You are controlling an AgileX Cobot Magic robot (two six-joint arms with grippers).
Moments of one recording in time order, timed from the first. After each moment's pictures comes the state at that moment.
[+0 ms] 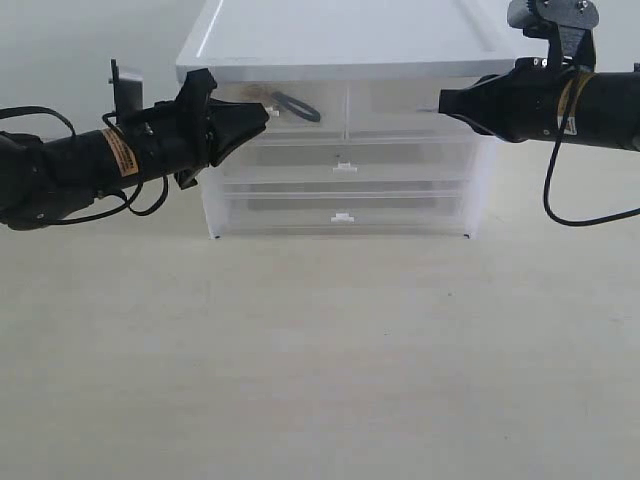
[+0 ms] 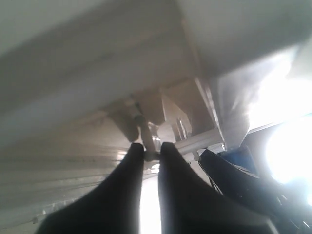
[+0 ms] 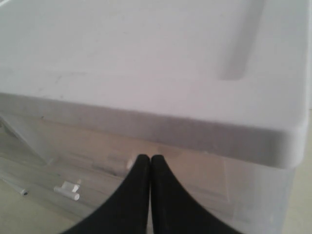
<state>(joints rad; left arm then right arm) -0.16 2.08 -1.11 0.88 -1.02 -1.61 0.12 1.79 -1.03 -0.99 -0.50 1.07</state>
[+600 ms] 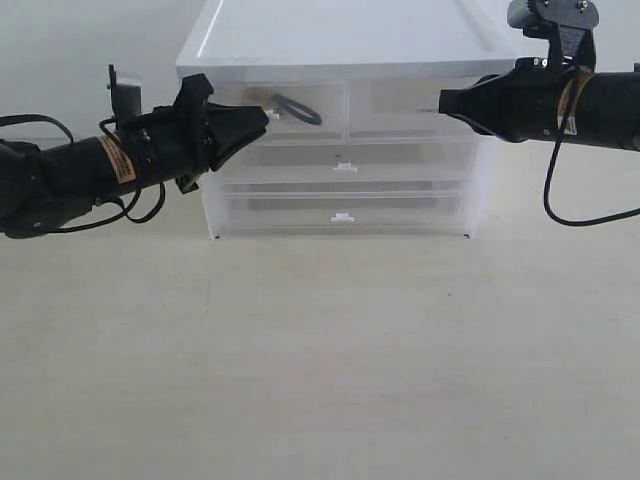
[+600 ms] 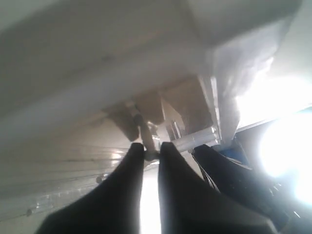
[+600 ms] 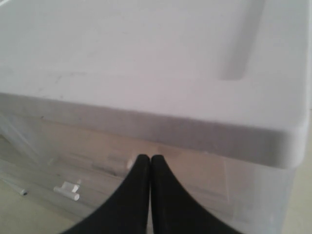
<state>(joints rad) -0.16 2.08 -1.08 0.88 -1.06 -1.59 0.12 1.79 -1.03 -0.99 -0.50 1.07</state>
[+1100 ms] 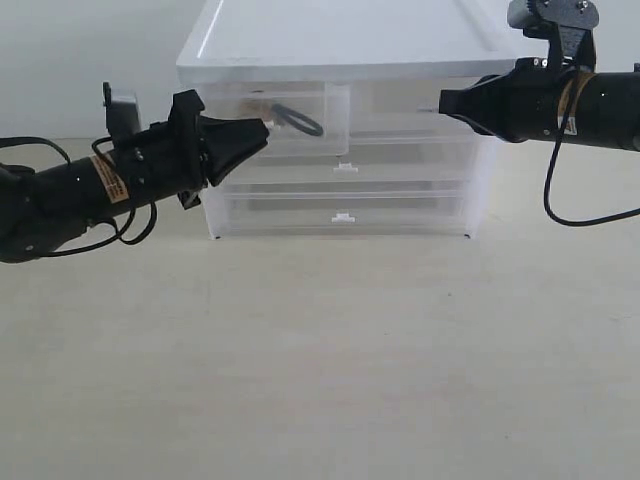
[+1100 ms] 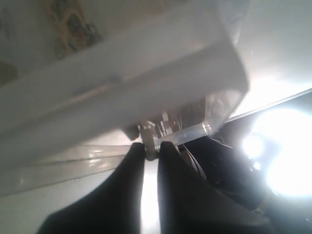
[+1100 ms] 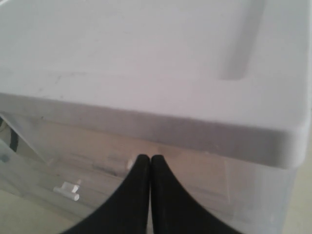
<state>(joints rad) -0.16 2.08 -1.00 0.87 -1.18 -1.56 0.12 1.79 -1.03 -0.99 -0.50 1.07</state>
